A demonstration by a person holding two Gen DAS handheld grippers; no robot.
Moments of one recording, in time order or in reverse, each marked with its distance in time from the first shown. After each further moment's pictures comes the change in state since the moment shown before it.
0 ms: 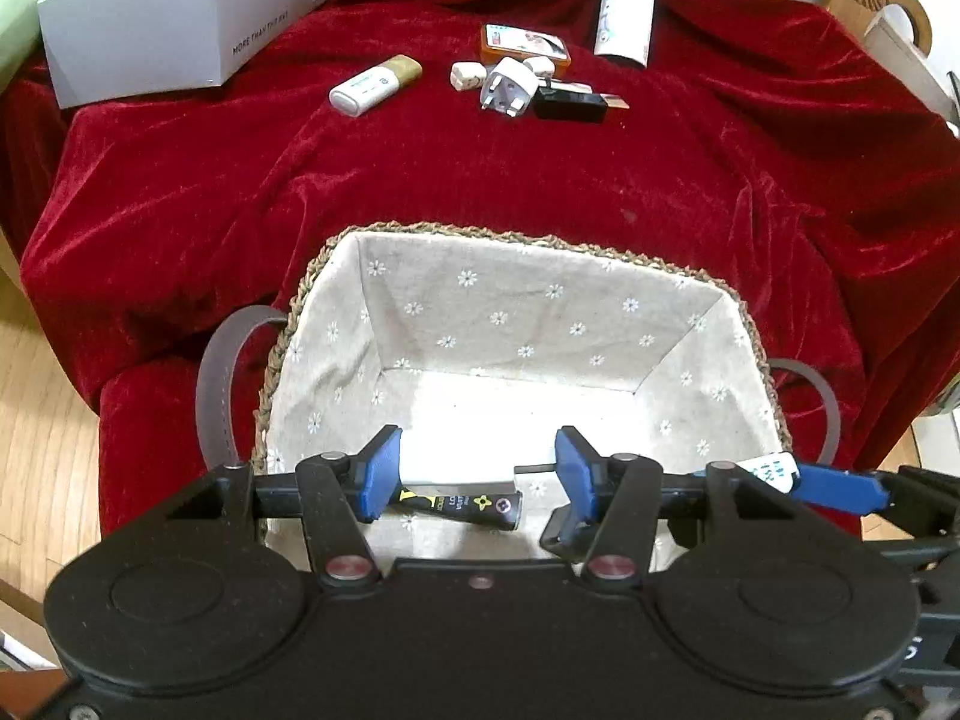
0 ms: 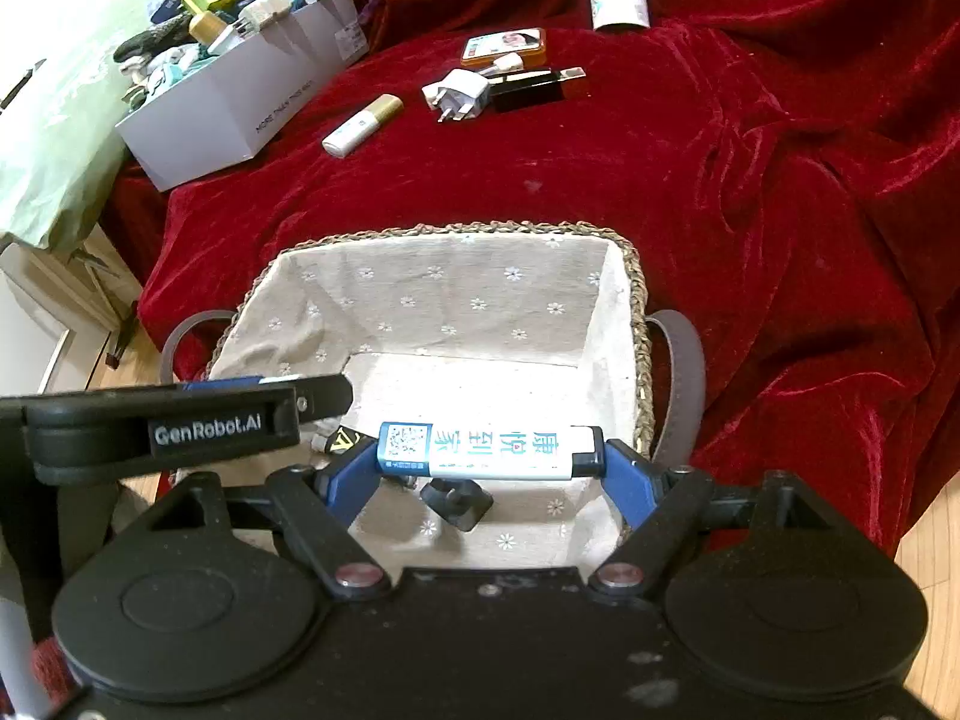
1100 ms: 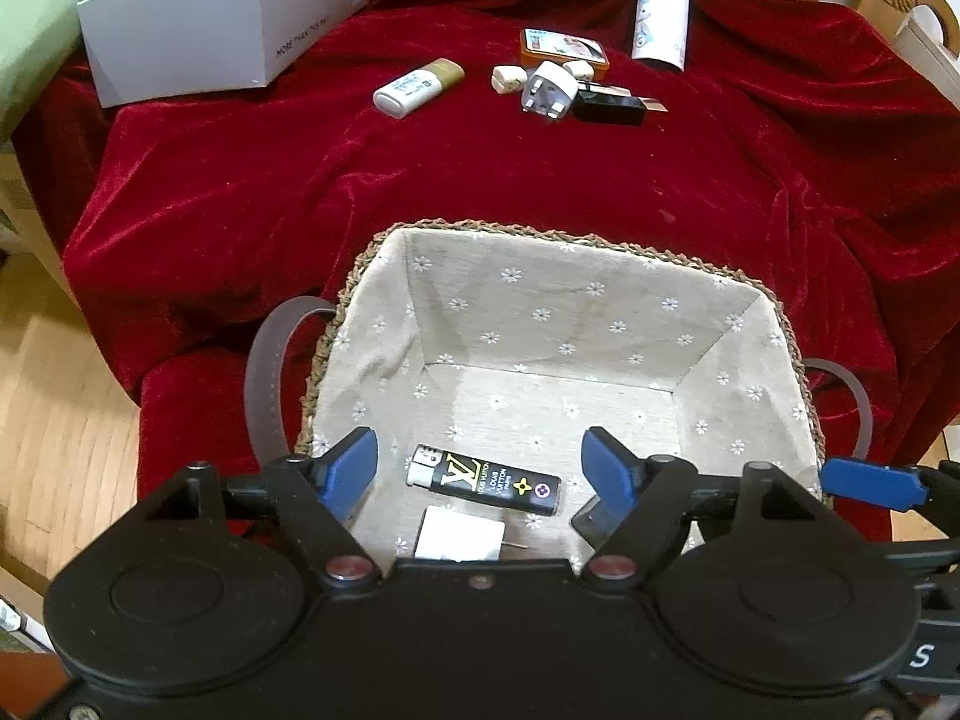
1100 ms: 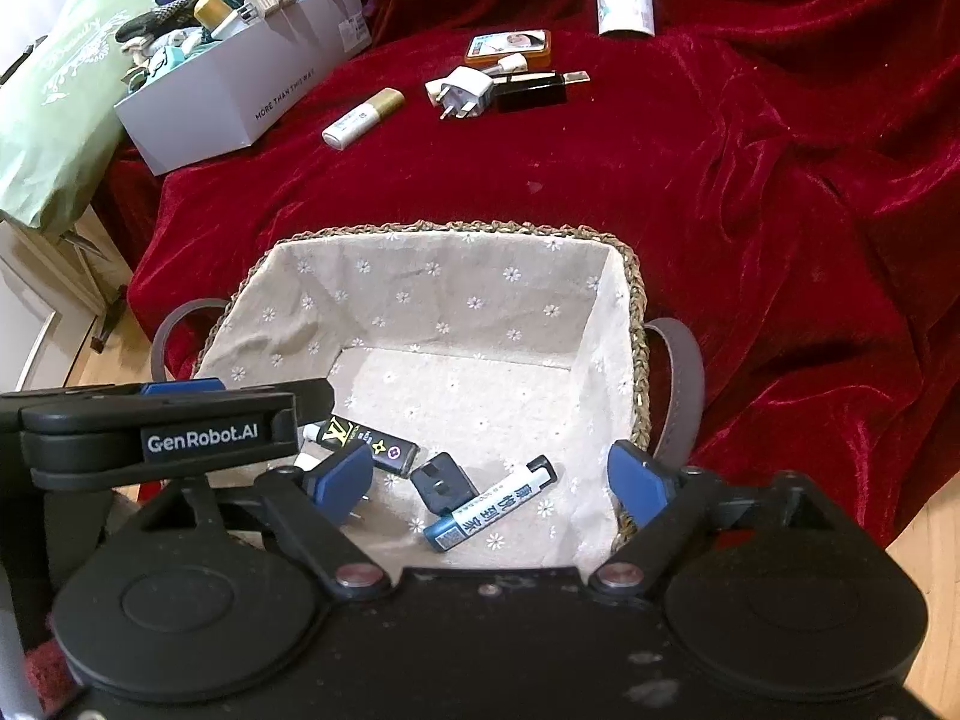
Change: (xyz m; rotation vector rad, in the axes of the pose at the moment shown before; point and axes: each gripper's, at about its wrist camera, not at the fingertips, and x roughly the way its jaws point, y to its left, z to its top) left arm -0.006 0.002 -0.004 -0.019 -0.013 0.087; right arm 0.000 0.004 0.000 -0.046 -0.002 -0.030
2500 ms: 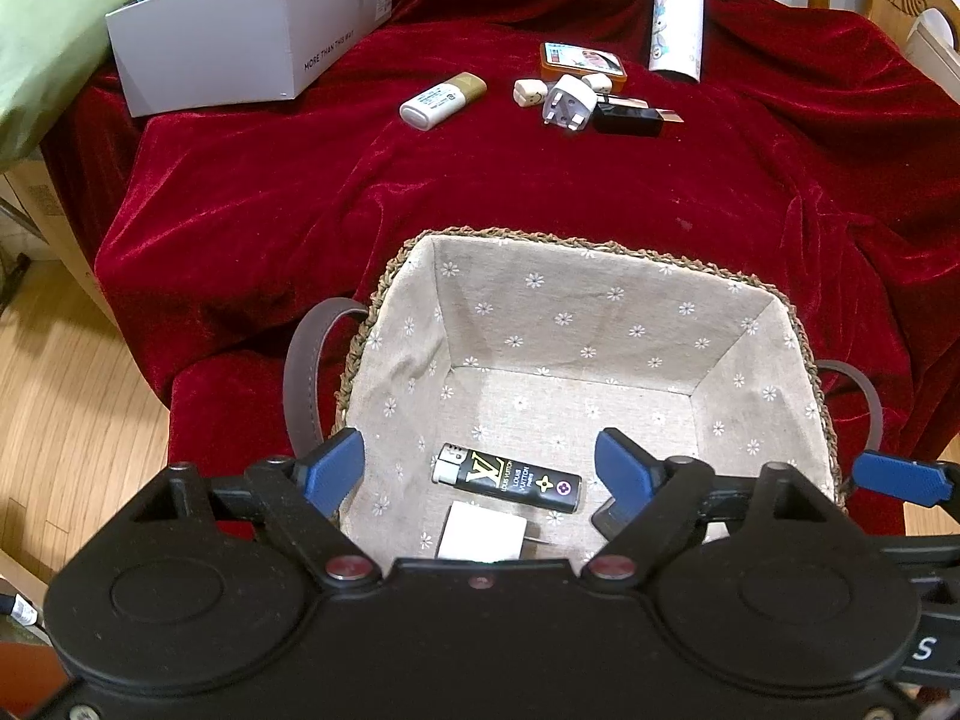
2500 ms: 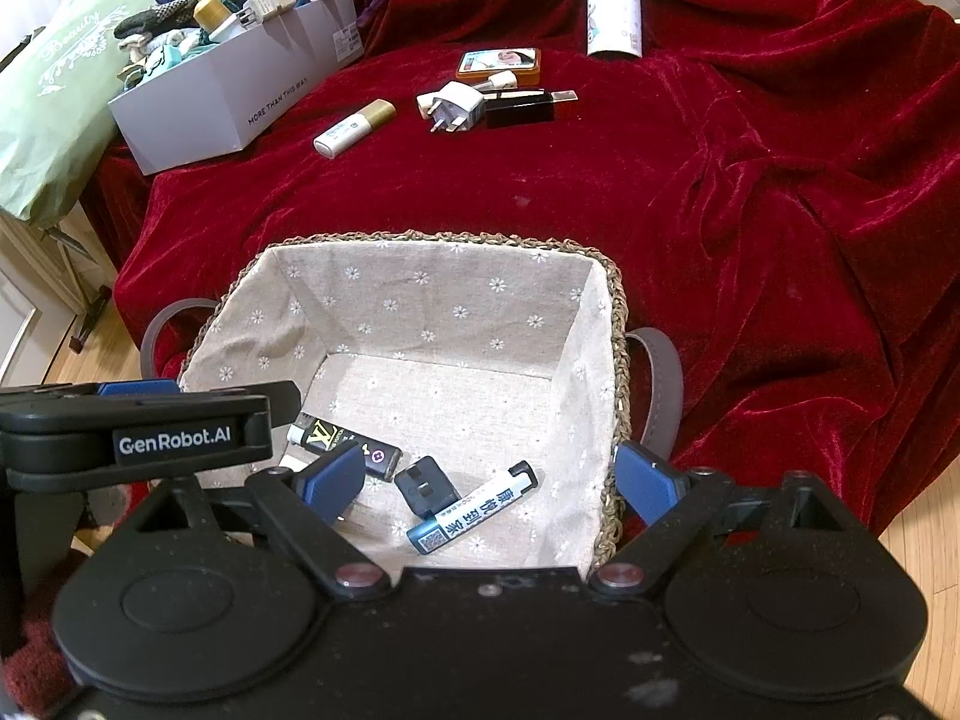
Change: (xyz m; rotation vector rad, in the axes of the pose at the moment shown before) left arm -0.009 0.003 -0.004 -0.002 -0.025 0.041; right arm -0.007 0.003 -0.004 -0.027 -0.036 -0.047
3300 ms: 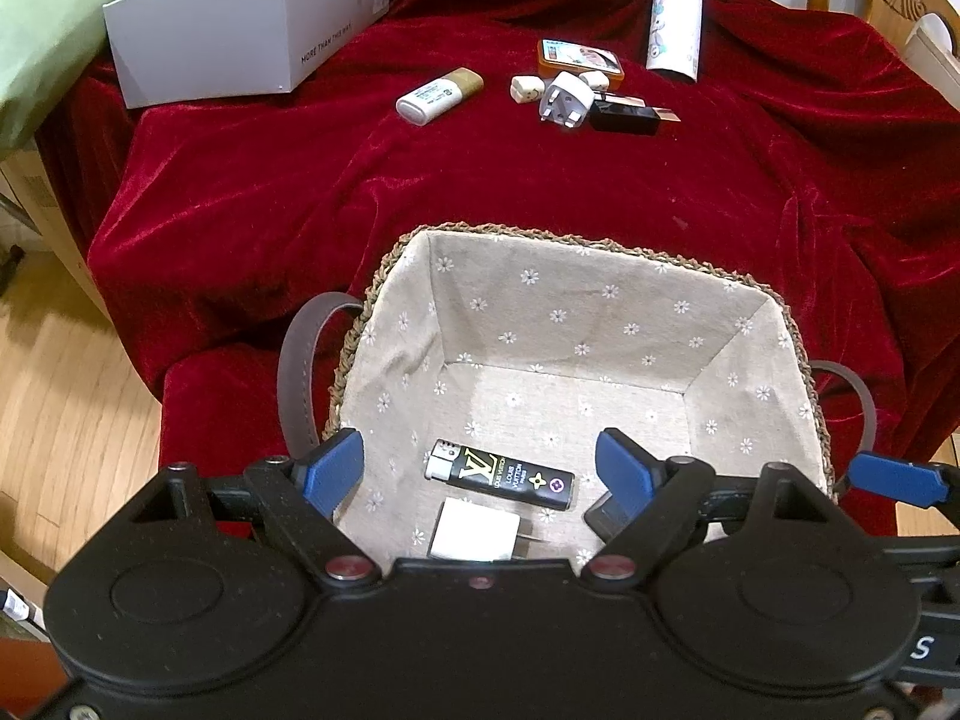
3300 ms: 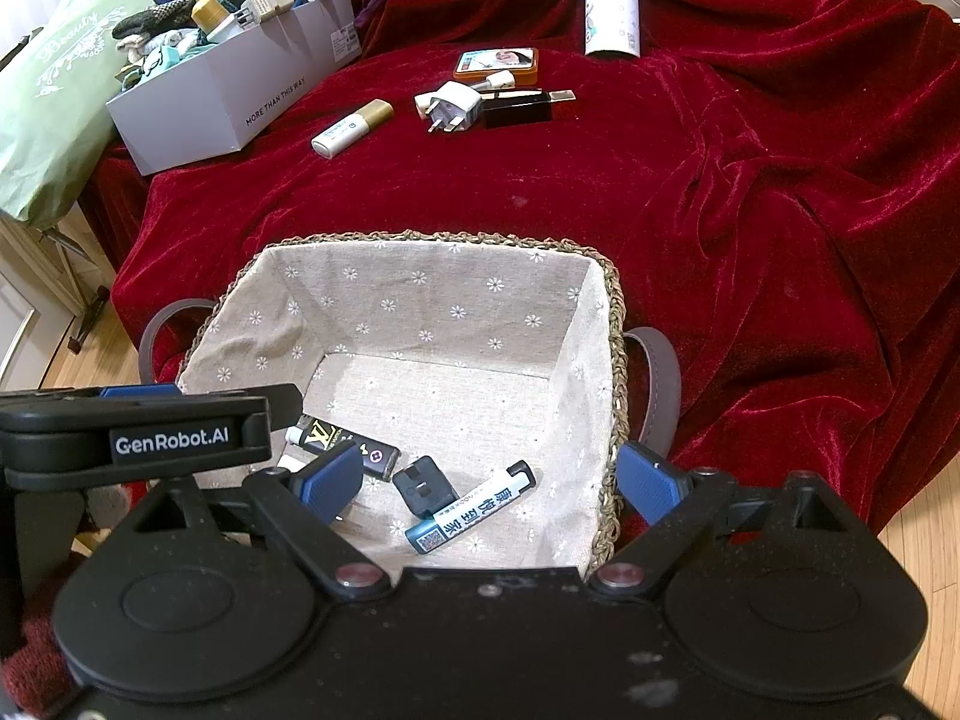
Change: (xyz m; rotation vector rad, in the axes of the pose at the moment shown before) left arm 0.002 0.000 -0.001 -0.008 0.006 -0.014; right arm 0.000 -0.001 0.000 0.000 -0.002 0.000
